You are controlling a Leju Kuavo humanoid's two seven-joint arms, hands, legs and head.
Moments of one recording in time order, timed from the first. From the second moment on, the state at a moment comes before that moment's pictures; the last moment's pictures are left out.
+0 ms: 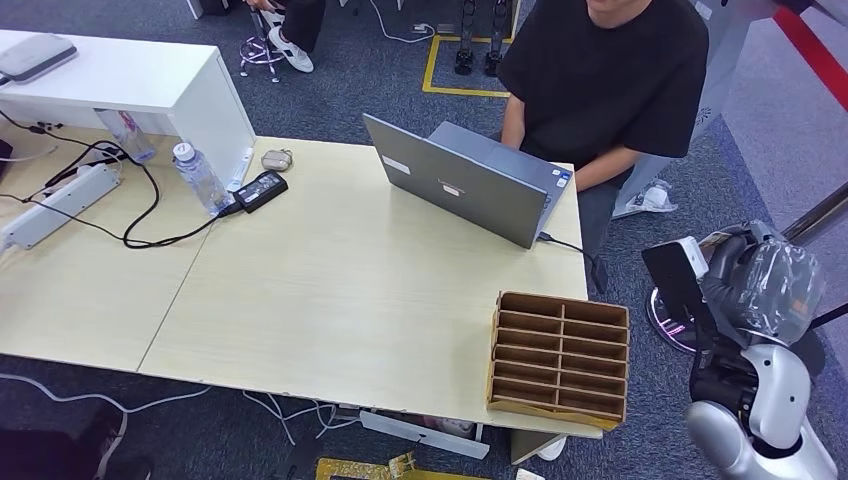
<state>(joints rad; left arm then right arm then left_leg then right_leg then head) -0.16 -0.02 -1.23 -0.25 0.72 0.49 -0.02 -0.35 -0.47 0.50 -1.71 0.91 -0.47 0.70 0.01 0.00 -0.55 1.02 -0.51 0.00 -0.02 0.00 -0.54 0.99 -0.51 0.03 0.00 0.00</state>
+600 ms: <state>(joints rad) -0.18 -0.03 -1.25 -0.25 0.70 0.48 0.00 -0.40 -0.47 0.50 -1.59 0.93 -0.47 0.70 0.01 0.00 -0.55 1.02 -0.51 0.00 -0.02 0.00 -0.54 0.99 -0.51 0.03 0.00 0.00</state>
